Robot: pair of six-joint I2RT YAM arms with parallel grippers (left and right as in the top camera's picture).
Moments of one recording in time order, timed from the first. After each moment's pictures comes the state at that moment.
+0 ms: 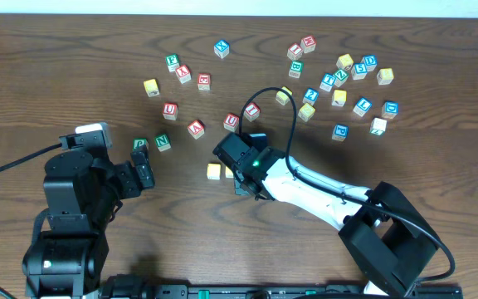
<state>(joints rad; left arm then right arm) -0.01 0.74 0.90 -0.80 0.00 -0.20 0.84 1.87 1.17 -0.67 0.20 0.75</state>
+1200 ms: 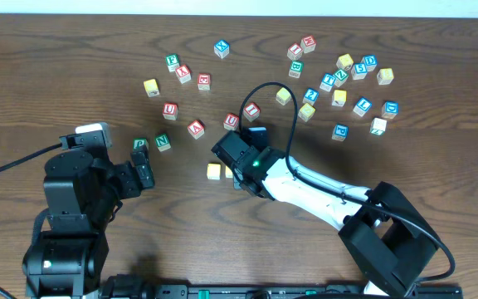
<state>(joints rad) -0.01 0.74 0.90 -0.80 0.00 -0.20 0.84 1.87 1.17 -0.61 0.28 0.75</state>
